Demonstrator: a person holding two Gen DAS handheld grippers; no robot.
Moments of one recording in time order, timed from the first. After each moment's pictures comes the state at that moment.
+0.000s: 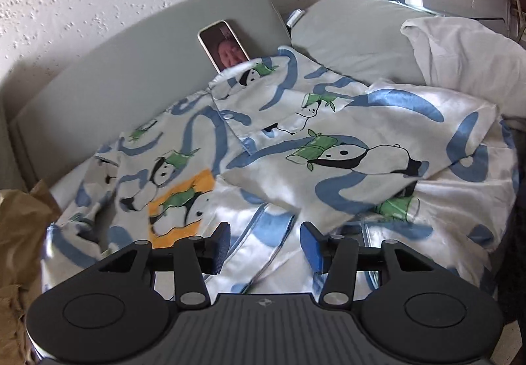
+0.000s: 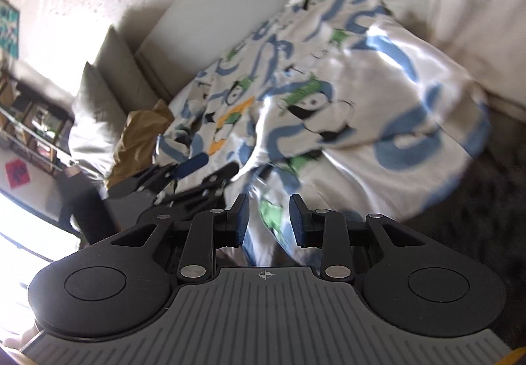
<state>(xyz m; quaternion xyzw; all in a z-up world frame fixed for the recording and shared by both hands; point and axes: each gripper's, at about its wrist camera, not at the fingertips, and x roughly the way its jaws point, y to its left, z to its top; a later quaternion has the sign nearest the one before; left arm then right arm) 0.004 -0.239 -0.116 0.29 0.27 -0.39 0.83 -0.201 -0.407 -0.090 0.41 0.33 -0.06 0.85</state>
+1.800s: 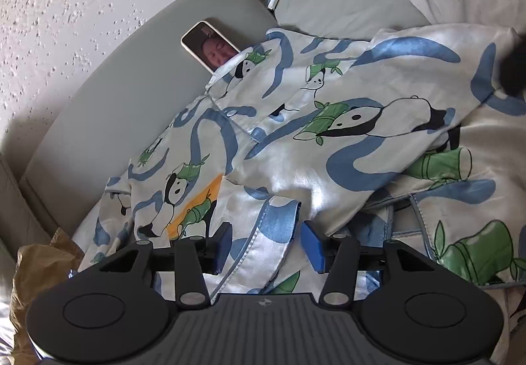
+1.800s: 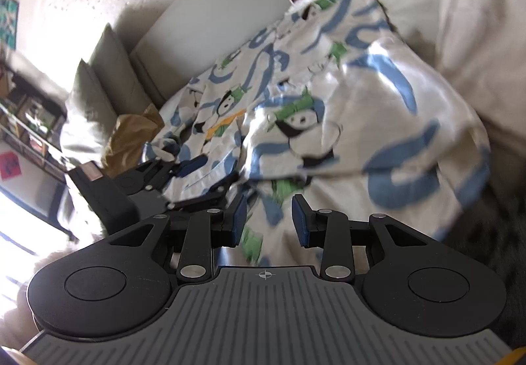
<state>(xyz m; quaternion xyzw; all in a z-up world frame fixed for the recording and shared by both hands) 0.011 -0.255 -0.145 0.39 0.21 -0.37 0.81 -0.162 -0.420 -0.099 0.35 0.33 -0.06 0.87</state>
